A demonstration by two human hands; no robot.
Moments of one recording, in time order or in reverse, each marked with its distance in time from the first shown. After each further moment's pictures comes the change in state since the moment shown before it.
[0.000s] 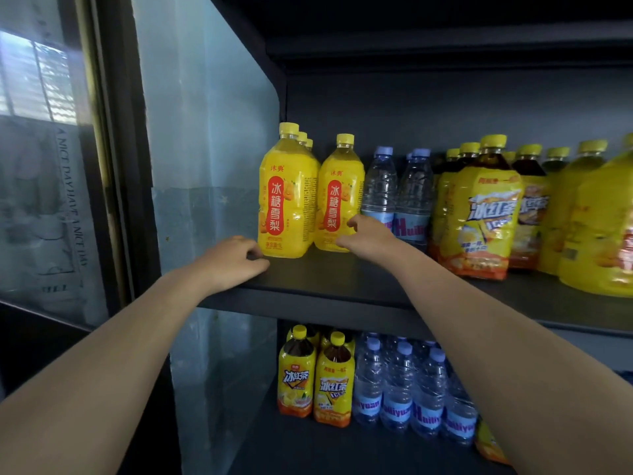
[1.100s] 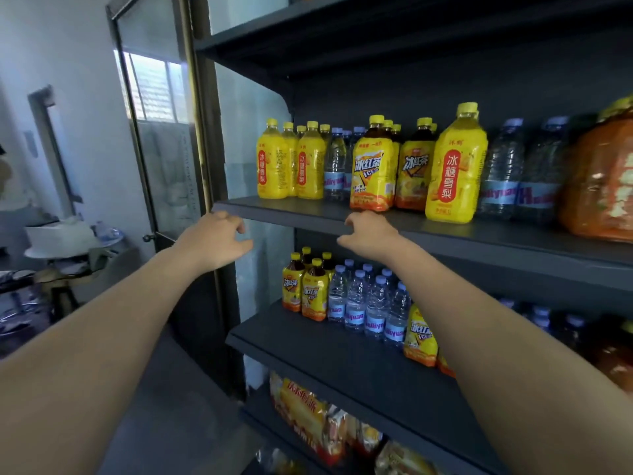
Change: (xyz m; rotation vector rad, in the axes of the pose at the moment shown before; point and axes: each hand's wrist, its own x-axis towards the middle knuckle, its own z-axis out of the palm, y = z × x) left_hand -0.264 0.276 0.022 0.345 0.191 -0.315; right_hand -0.240 0.148 -0.161 -0.236 -0.205 -0.347
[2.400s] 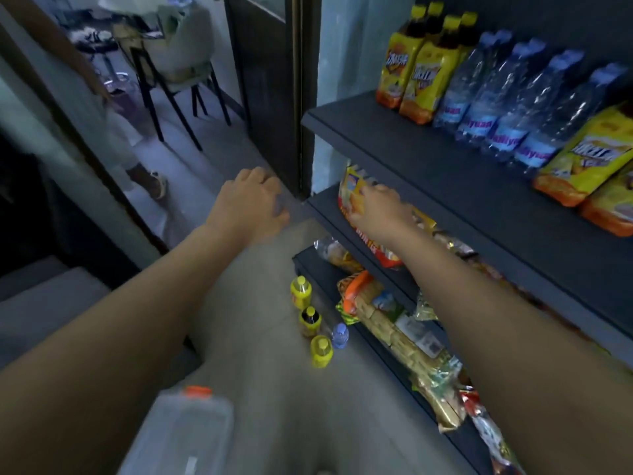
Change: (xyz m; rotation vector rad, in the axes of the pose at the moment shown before) left_hand -0.219 -0.067 0.258 0.122 -0.272 -0.231; right_hand -0.107 -0.015 0.356 -0.029 -0.403 -0.102
